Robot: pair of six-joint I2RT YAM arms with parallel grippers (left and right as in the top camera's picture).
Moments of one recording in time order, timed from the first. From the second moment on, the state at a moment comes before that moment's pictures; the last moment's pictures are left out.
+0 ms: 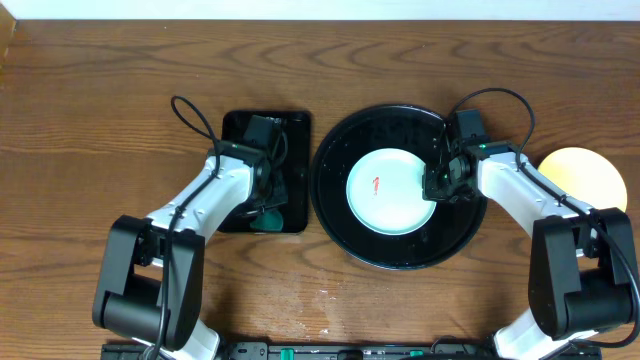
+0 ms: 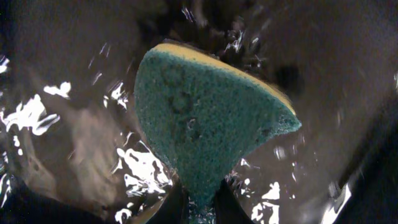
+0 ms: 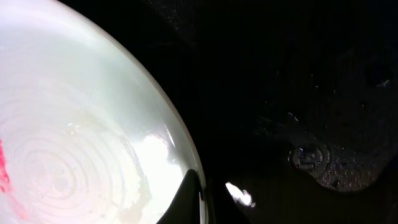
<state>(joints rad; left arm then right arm) -0.29 1.74 1.05 -0.80 0.02 -0.53 0.19 1.79 1.02 -0.62 -0.11 0.27</state>
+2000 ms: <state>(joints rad) -0.68 1.99 1.34 -0.73 -0.12 -0.65 0.23 1.79 1.02 -0.62 -0.20 0.15</state>
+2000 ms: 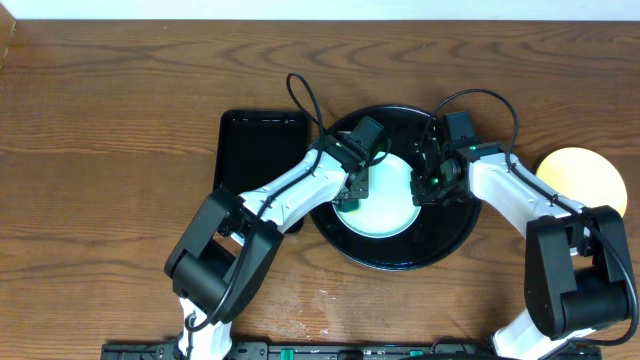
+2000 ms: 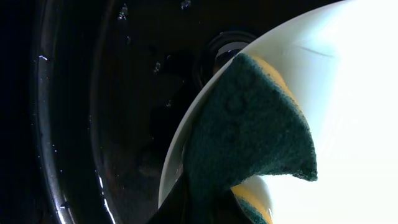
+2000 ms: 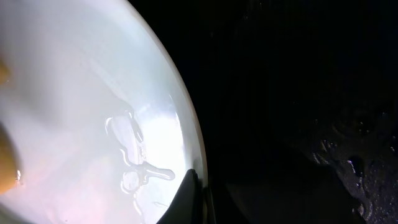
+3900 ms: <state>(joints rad) -0.68 2.03 1.42 -0.90 -0.25 -0.77 0.26 1.81 1.03 -0.62 -0.30 0.15</state>
